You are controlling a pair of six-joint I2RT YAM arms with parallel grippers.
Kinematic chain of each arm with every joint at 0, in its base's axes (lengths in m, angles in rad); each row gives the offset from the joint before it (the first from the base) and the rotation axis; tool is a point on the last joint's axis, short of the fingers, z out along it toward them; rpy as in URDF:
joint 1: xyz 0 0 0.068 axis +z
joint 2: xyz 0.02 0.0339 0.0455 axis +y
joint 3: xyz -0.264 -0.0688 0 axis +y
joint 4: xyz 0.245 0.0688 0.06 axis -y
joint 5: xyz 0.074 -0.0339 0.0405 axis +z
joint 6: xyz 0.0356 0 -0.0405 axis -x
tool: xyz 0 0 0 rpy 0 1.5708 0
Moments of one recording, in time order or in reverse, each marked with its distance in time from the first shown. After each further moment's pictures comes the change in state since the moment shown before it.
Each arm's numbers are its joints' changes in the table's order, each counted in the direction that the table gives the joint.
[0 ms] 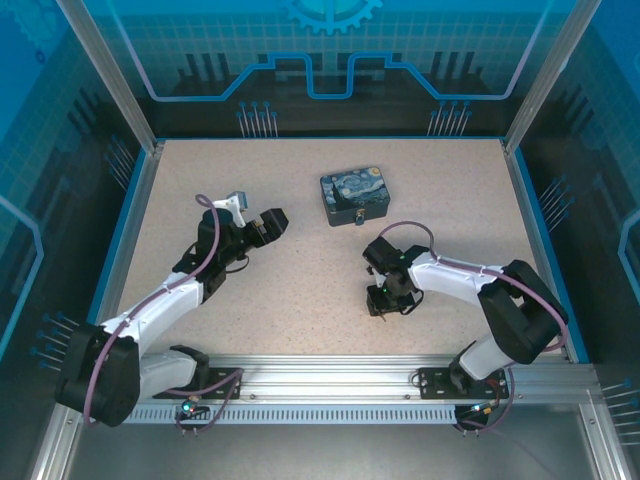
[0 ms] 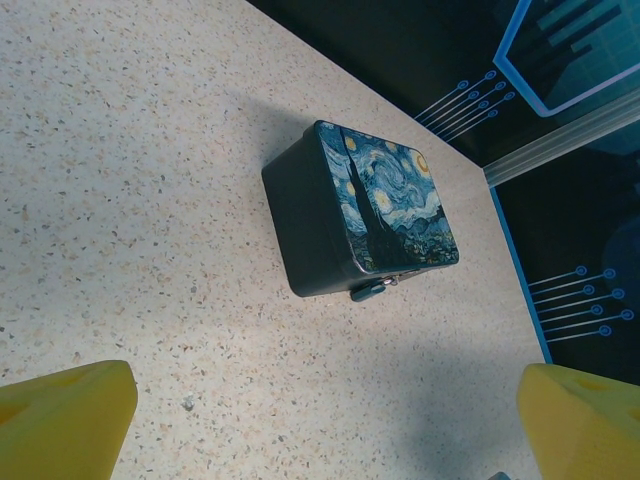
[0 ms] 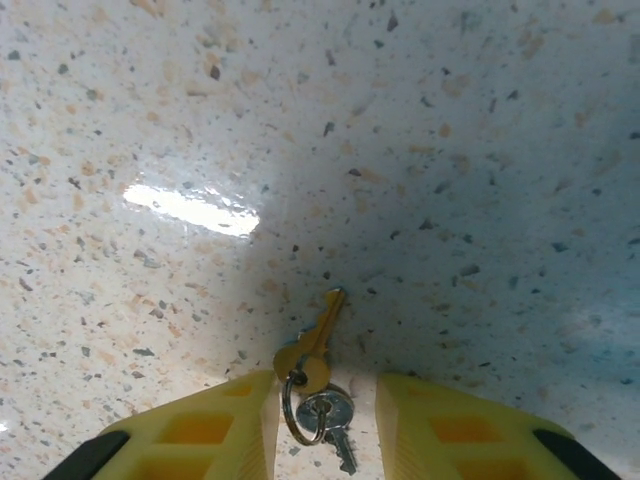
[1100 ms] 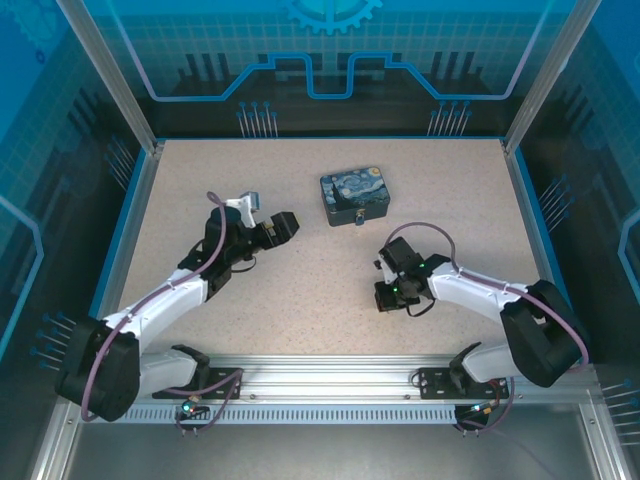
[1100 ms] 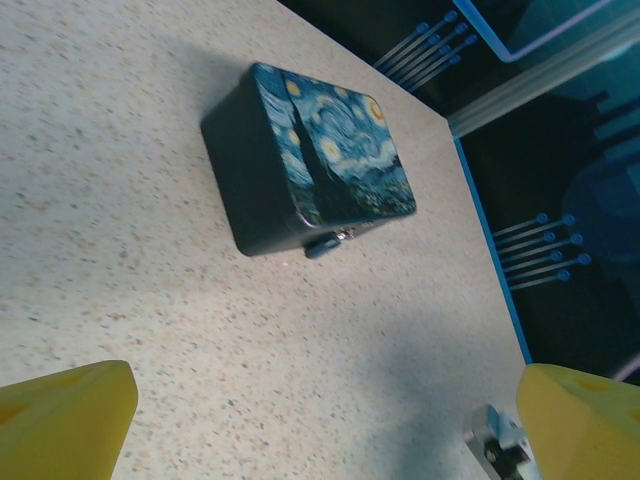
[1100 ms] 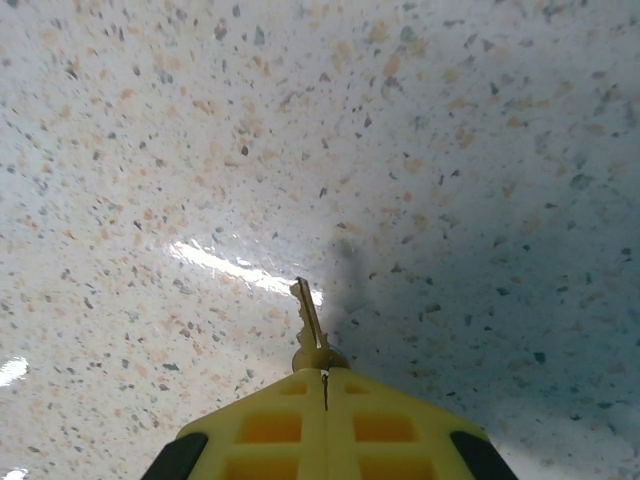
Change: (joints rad) left arm -0.058 0.030 -0.035 -0.019 -0.082 0.003; right arm -0.084 -0.158 0.130 0.173 0.056 0.050
